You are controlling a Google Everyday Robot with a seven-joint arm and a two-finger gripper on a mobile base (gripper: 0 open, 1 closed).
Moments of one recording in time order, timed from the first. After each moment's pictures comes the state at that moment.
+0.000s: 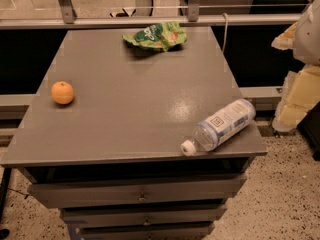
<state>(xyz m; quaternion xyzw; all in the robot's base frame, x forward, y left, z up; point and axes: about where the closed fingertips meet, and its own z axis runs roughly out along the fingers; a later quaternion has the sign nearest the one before) 0.438 -0.216 0.978 -0.60 0.78 -0.04 0.16</state>
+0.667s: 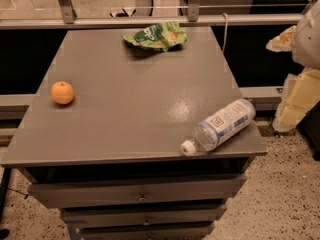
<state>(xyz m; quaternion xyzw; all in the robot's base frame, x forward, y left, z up) 0.446 -0.218 0.969 -0.63 0.76 -0.02 0.18</state>
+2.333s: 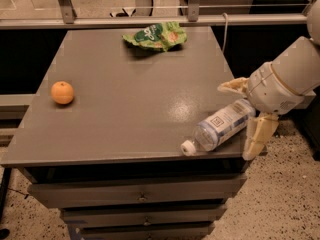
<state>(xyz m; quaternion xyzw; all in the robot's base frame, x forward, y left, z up) 0.460 -0.173 0.854 -0.74 0.63 0.10 0.21</state>
